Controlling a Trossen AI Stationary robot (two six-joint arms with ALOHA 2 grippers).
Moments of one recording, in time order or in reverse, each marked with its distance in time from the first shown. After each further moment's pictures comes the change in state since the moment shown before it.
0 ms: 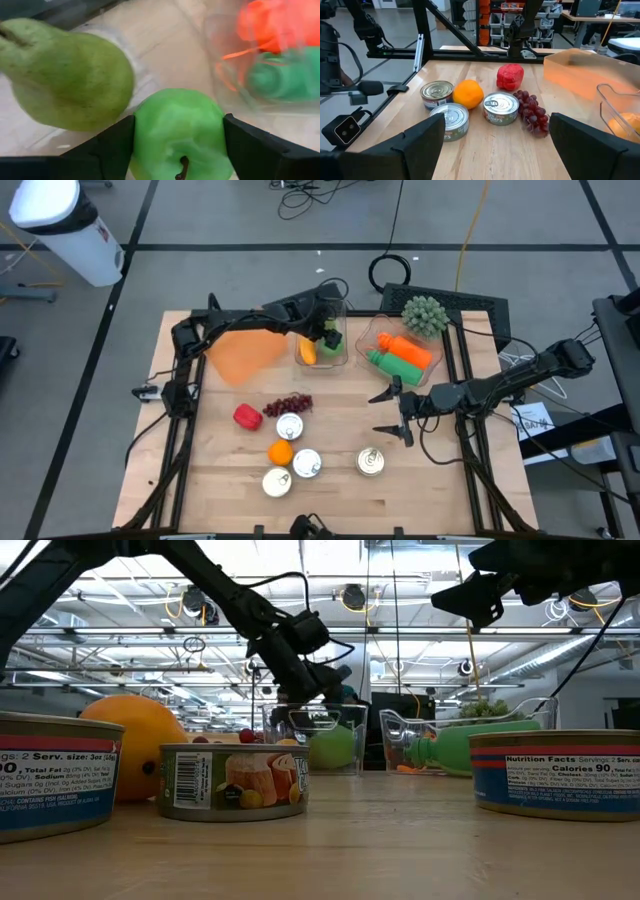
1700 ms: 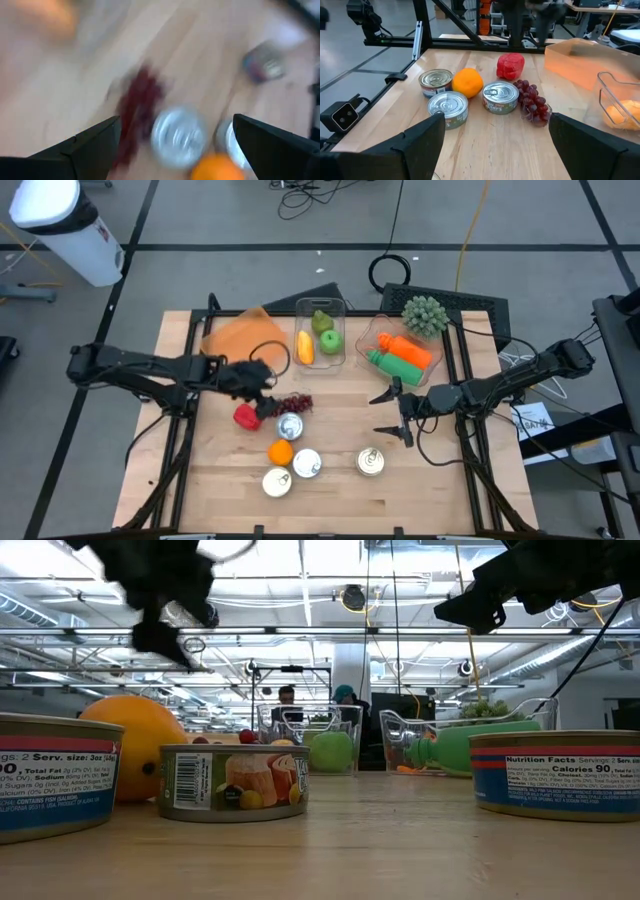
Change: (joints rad) left arm -0.543 -0.928 -0.675 -0.241 -0.184 -0.241; right arm 0.000 0.000 0.000 -0.053 -0.003 -0.005
